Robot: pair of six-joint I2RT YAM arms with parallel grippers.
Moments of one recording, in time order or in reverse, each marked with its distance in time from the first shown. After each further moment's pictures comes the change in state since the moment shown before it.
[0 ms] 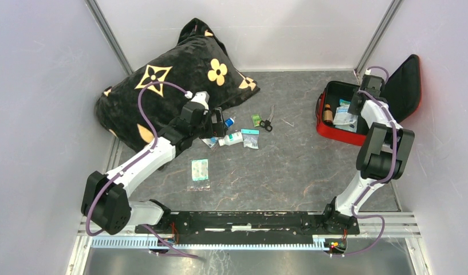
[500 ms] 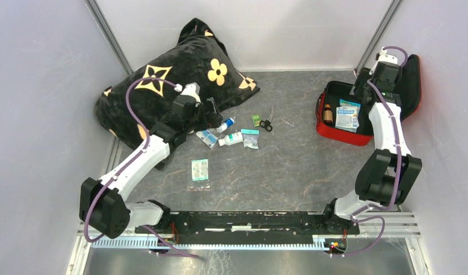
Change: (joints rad) left arm 0.056 -0.036 0.035 0.000 0.002 -0.019; right arm 0.011 -0.233 0.051 -0.015 -0.100 0.030
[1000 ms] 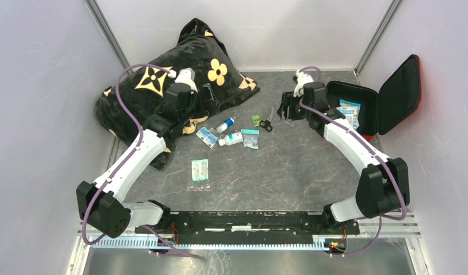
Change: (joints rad) left arm 0.022 0.006 0.209 -0.069 -0.040 0.026; right arm 0.546 -0.146 -0.243 0.100 -0.182 0.119
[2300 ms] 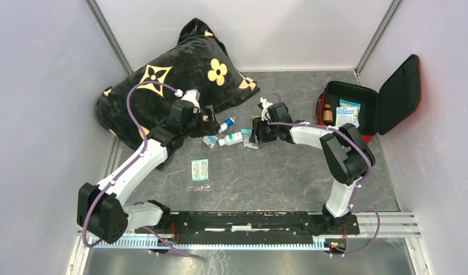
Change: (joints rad) left arm 0.000 -0.051 -0.233 -0.013 0.087 0.027; right arm 0.247 0.388 -0.114 0.222 -0.157 0.140
